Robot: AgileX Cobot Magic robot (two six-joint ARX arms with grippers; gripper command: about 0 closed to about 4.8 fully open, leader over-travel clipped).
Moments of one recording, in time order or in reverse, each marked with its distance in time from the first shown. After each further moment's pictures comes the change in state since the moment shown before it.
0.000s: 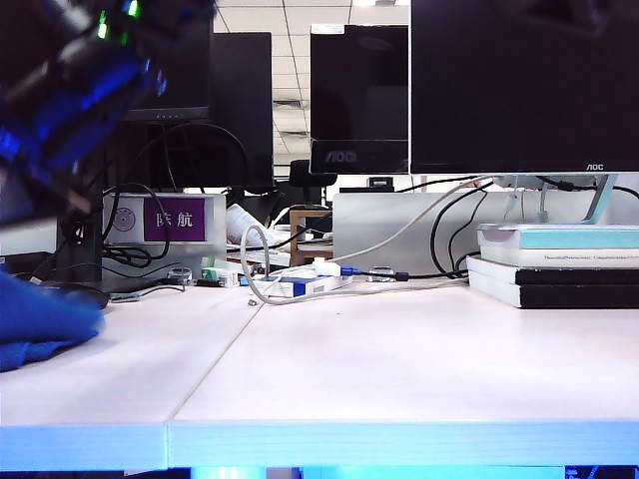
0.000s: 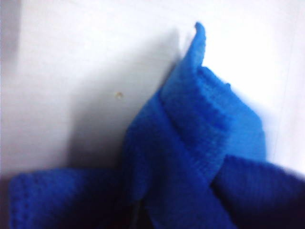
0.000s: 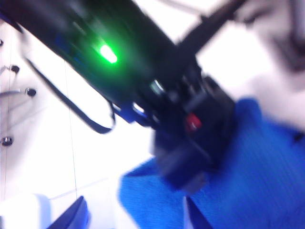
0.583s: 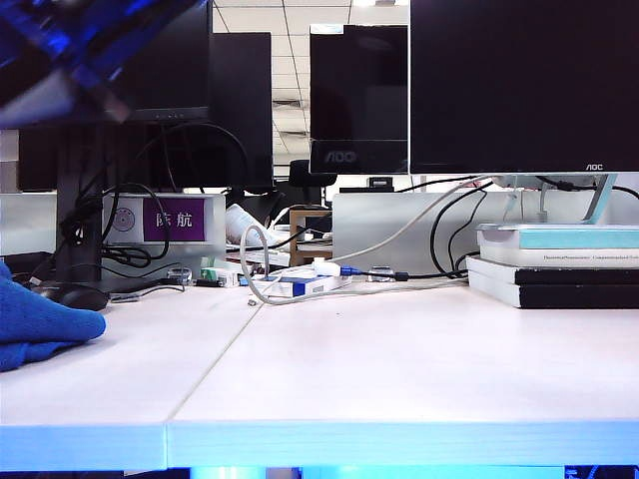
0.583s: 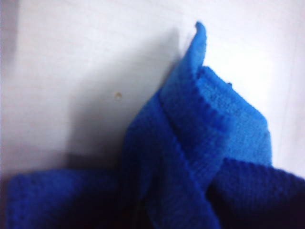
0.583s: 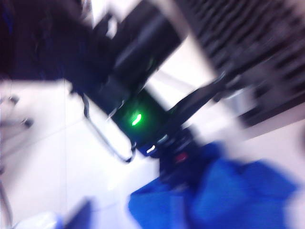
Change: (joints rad) left arm -0.007 -0.009 0.000 0.005 -0.016 0.000; right arm -0.050 -0.135 0.005 0.013 0.013 -0.001
